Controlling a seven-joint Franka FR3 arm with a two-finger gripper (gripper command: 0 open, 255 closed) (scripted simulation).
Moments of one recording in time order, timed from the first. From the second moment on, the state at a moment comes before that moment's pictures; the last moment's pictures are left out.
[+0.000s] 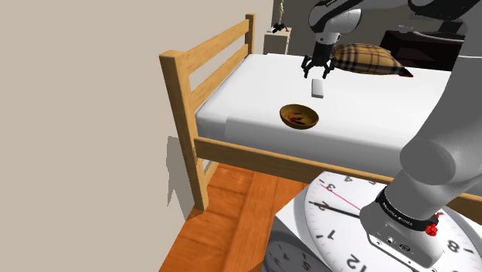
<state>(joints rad) -0.35 0.26 -0.20 -1.80 0.09 2.06 0.07</state>
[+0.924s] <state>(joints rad) -0.42 0.47 -0.23 -1.69 0.15 2.14 0.10</state>
